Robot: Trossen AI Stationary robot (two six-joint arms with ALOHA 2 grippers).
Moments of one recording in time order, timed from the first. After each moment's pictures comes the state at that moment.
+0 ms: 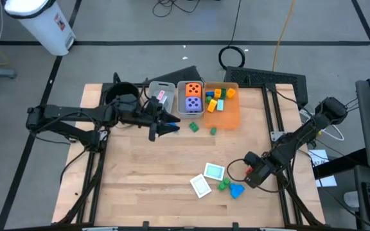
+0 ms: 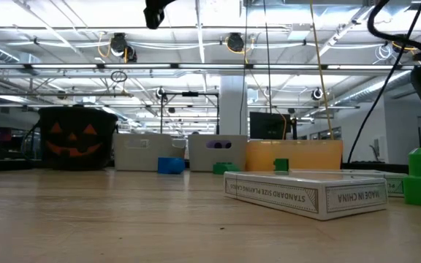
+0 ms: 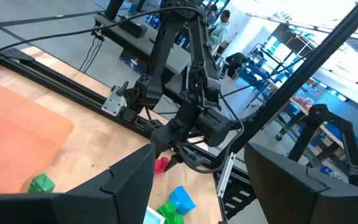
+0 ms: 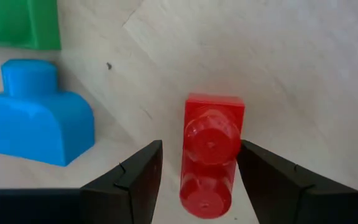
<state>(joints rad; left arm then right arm) 0.08 1.19 0.95 0.17 0.21 -0.56 0.70 1.23 0.60 -0.71 0.00 1.44</state>
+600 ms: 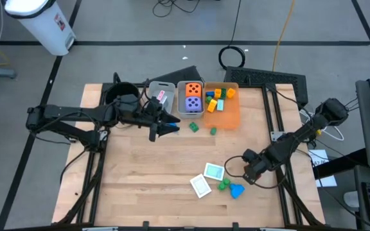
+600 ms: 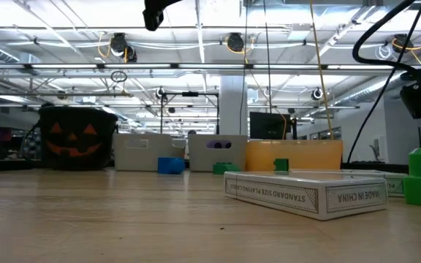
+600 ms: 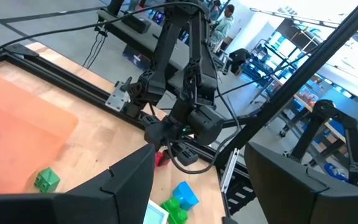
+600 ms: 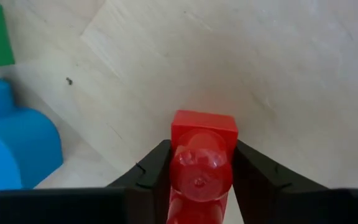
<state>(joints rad) 0.08 1.19 0.95 0.15 0.21 -0.55 0.61 1.23 0.54 -0.69 -0.06 1.38</state>
